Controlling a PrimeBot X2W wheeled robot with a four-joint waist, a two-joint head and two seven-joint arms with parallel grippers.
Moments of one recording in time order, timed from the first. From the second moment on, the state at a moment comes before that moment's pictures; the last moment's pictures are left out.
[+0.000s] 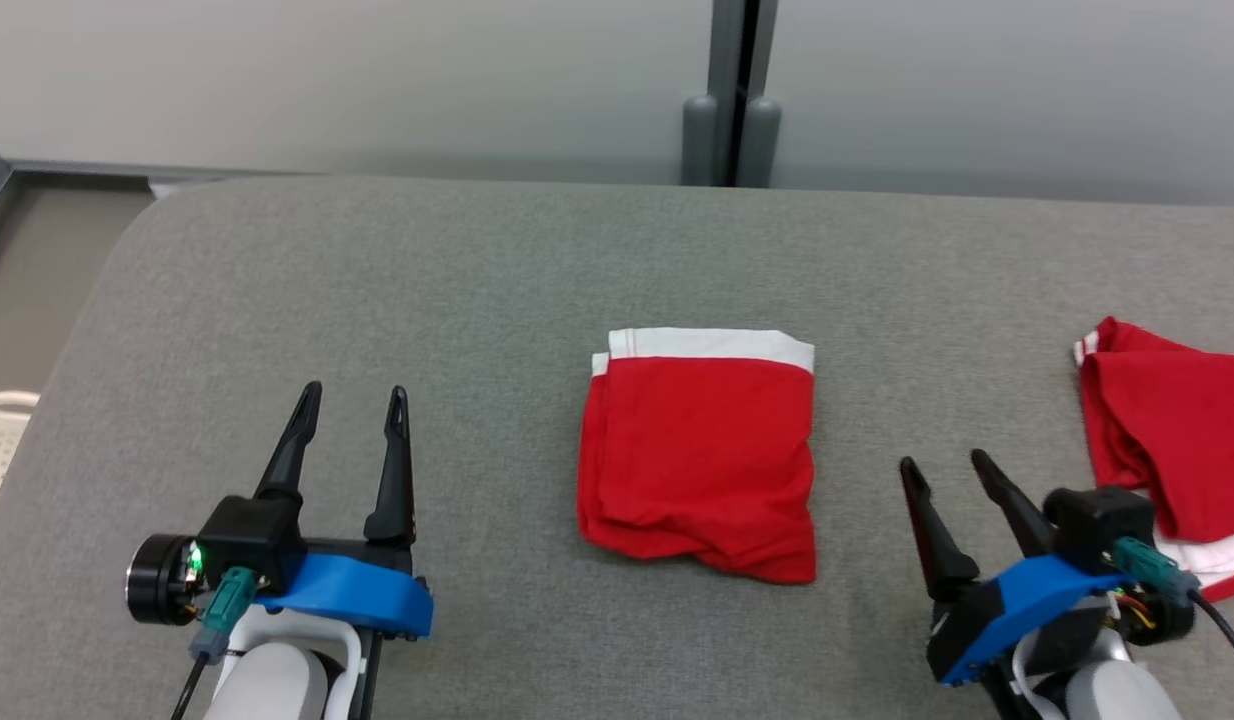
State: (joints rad) left arm -0.16 0.22 -0.29 0.18 -0.29 0.09 -0.21; right arm -0.08 -0.06 0.00 0.12 0.17 0.13 0.06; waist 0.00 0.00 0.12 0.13
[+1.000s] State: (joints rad) left arm -0.22 0.20 -0.27 0.22 -0.27 0.08 -0.26; right arm -0.29 -0.14 0.24 0.44 0.26 0.13 0.02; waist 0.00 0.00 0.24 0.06
